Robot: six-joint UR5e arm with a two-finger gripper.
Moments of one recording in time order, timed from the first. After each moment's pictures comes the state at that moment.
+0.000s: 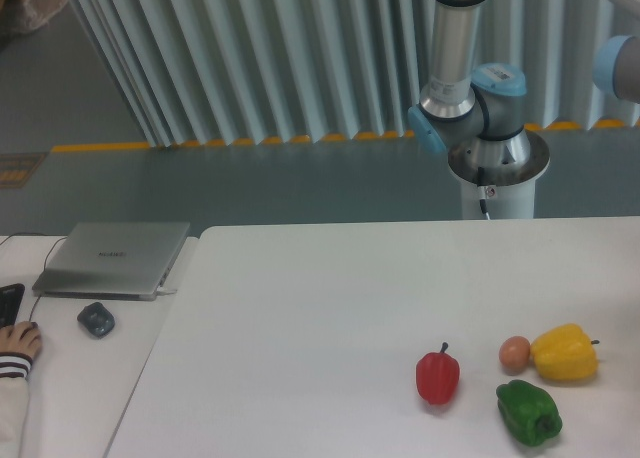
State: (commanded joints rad) arm 2.71 -1.88 -1.45 -1.12 1.60 1.74
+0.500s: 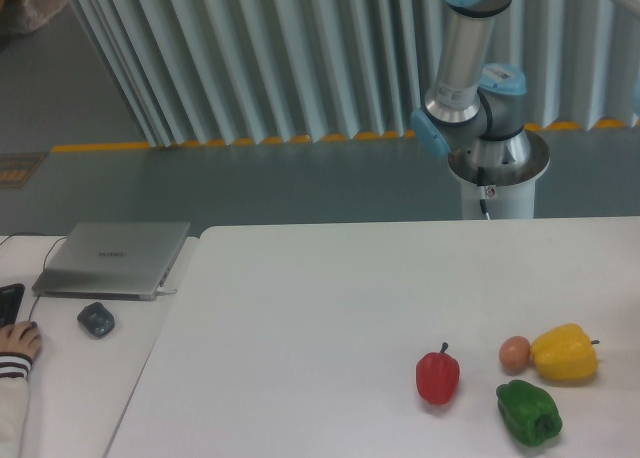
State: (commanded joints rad) arm 2.81 -1.95 -1.45 -1.05 1.60 1.75
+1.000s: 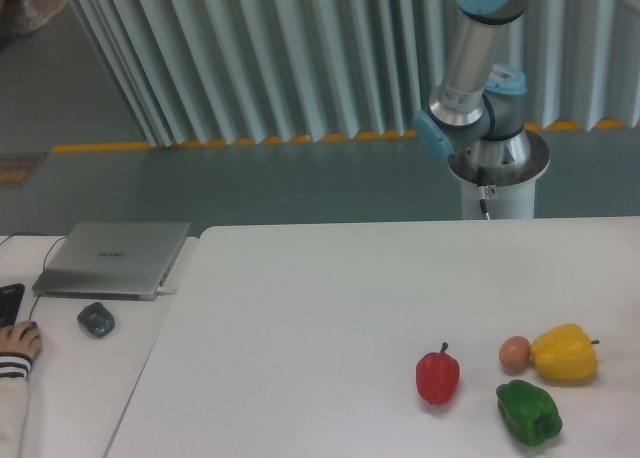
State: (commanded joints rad) arm 2.83 -1.96 -1.46 -1.03 1.59 1.75
